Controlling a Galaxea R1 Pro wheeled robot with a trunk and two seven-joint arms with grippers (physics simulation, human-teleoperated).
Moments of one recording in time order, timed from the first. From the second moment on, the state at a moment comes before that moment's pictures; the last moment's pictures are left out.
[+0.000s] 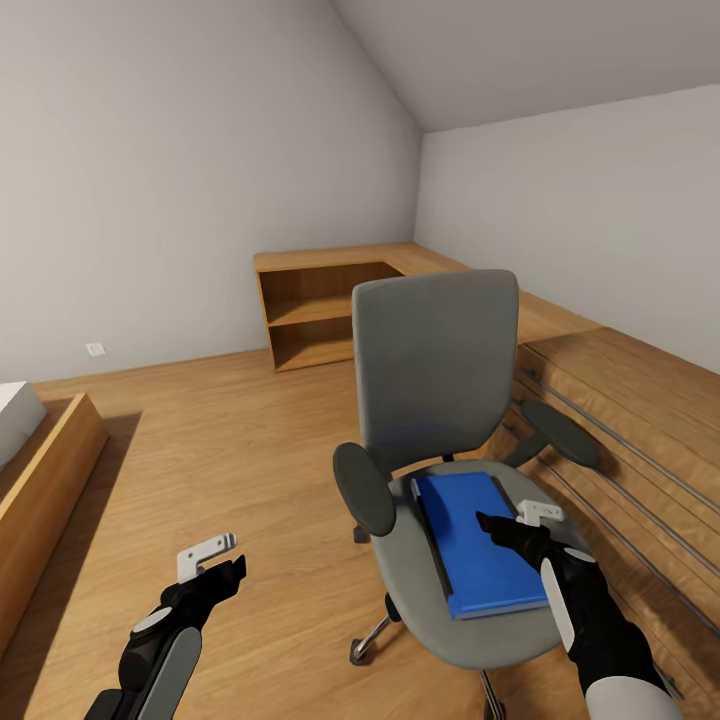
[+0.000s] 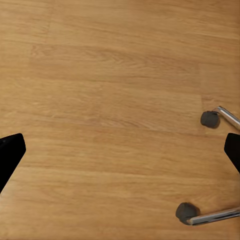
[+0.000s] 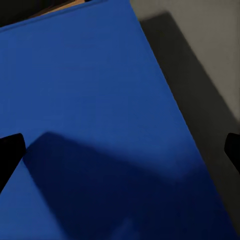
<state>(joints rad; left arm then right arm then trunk) -0.13 0.02 -0.09 -1.55 0.48 0.55 0.53 -0.48 -0.01 -0.31 -1.00 0.04 0.39 0.23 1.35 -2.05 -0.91</state>
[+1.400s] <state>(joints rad) -0.13 0.02 -0.09 -1.52 0.48 0.55 0.53 -0.48 -0.01 -0.31 -1.00 0.04 0.39 0.23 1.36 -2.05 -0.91</state>
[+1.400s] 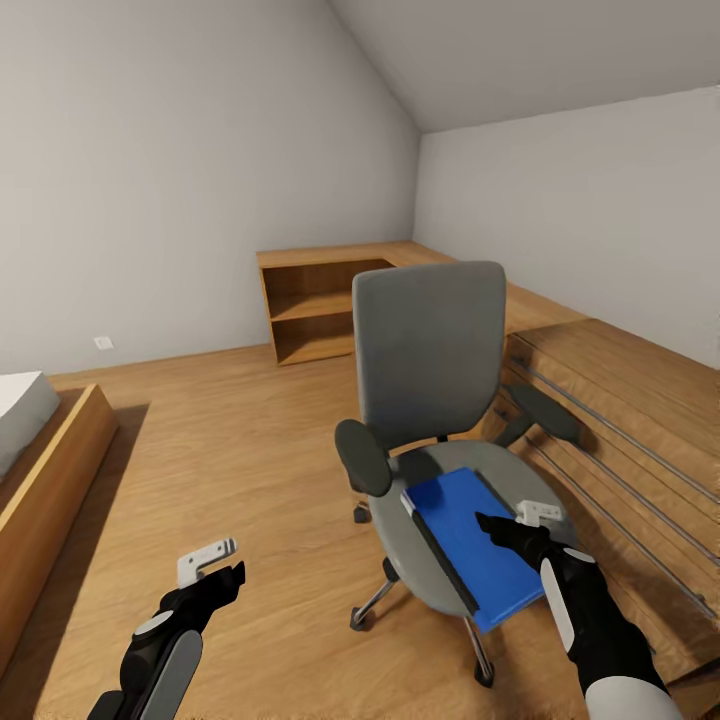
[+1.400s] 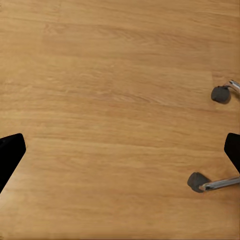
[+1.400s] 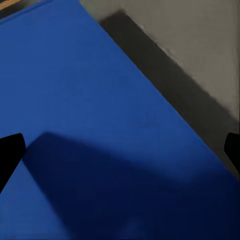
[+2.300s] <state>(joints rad) -0.13 0.02 -0.09 -1.52 0.49 0.55 0.53 -0.48 -0.01 -0.31 -1.00 0.04 0.39 0.23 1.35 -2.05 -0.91</state>
